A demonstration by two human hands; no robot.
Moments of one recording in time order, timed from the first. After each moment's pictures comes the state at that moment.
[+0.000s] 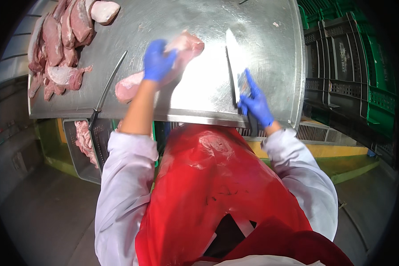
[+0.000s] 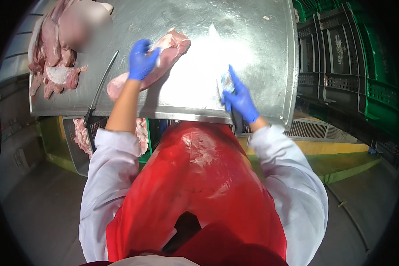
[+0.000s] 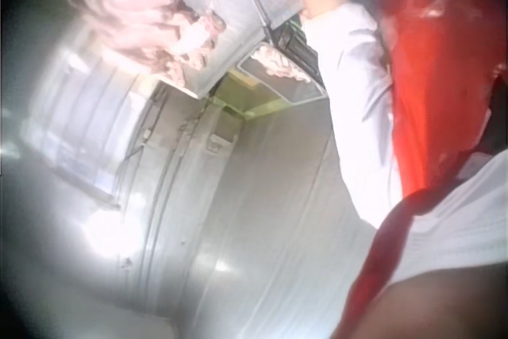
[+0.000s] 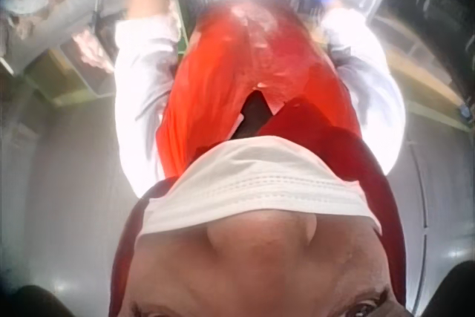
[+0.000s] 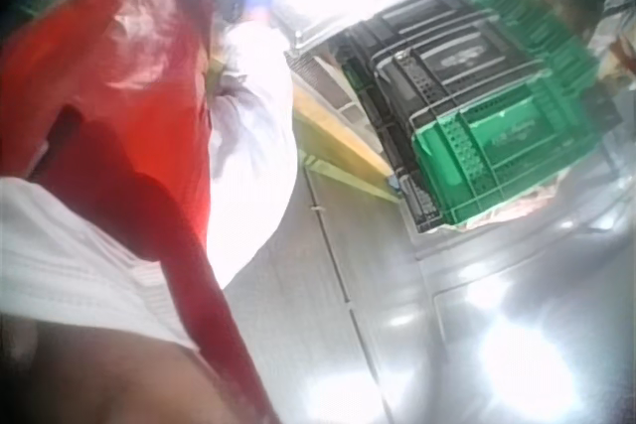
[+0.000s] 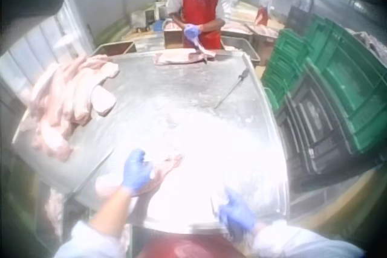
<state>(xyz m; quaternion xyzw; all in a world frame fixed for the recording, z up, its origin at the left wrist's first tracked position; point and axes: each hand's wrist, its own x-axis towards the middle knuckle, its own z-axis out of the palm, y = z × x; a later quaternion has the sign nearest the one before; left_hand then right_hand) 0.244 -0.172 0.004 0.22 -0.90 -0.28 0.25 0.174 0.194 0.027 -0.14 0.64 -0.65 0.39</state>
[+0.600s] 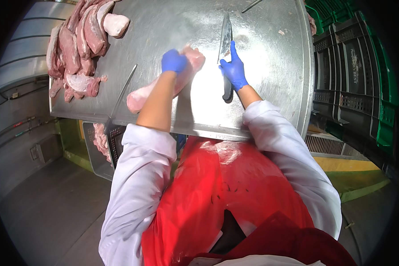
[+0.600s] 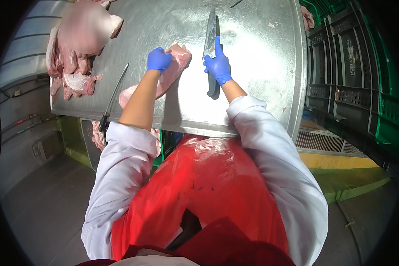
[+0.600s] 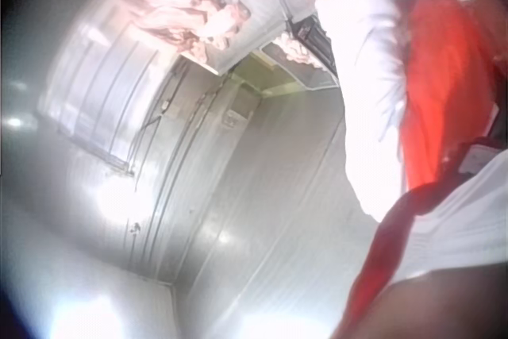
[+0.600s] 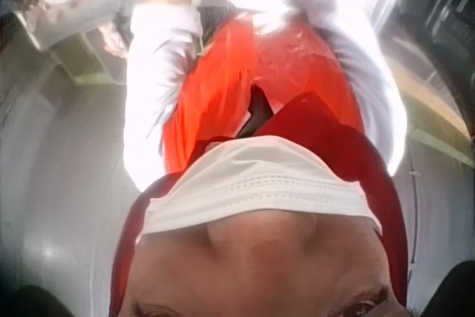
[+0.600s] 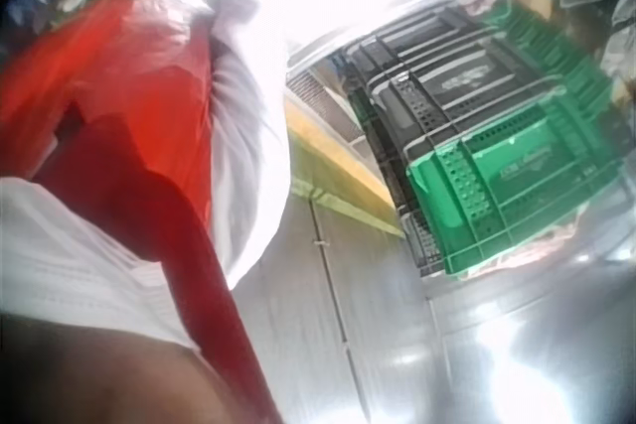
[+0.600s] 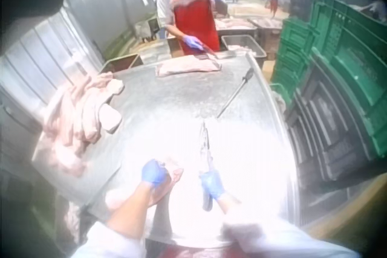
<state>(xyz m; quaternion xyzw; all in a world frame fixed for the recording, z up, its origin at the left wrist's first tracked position) 0.155 -0.168 -0.009 0.36 -0.91 -0.20 0.01 0.069 0.061 -0.010 -0.10 0.70 -0.64 0.28</state>
